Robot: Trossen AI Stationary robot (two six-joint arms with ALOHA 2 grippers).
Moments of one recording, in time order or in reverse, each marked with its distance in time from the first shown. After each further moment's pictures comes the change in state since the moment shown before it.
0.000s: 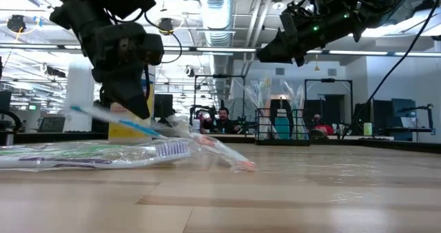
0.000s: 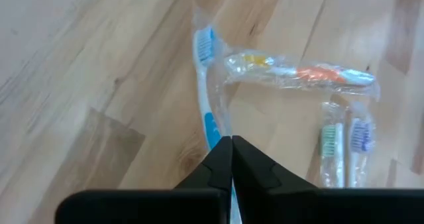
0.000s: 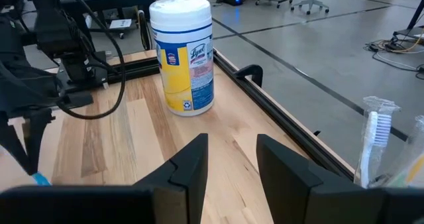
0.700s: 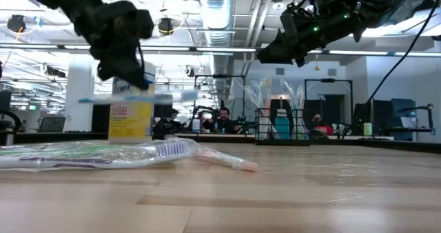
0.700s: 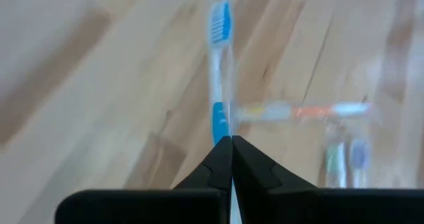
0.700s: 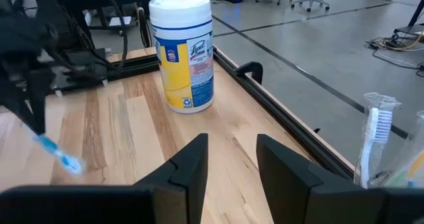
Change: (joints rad) left arm 0.001 -0.197 0.001 -0.128 -0.145 0.049; right arm 0.001 0.000 0.000 -0.010 0.000 0.000
